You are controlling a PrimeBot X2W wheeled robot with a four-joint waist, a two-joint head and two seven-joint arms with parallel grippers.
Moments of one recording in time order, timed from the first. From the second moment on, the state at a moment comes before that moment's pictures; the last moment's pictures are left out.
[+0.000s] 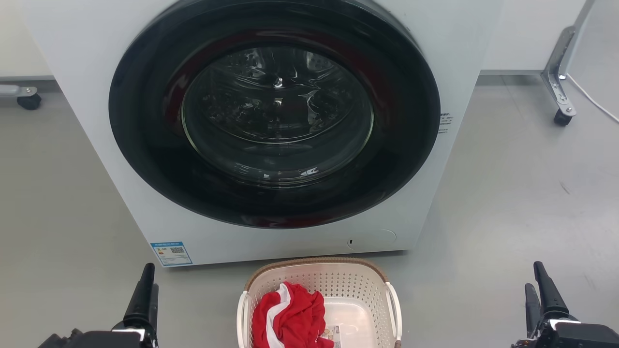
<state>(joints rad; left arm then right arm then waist) -0.06 0.04 0.06 0.31 -1.58 -0.12 0.08 -0.07 -0.04 -0.10 0.32 1.55 0.12 0.07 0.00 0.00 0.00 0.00</state>
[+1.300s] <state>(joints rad) -0.10 0.16 -0.15 0.17 -0.93 -0.03 -0.07 -0.11 -0.16 0.12 0.23 0.89 0.01 -0.07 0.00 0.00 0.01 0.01</state>
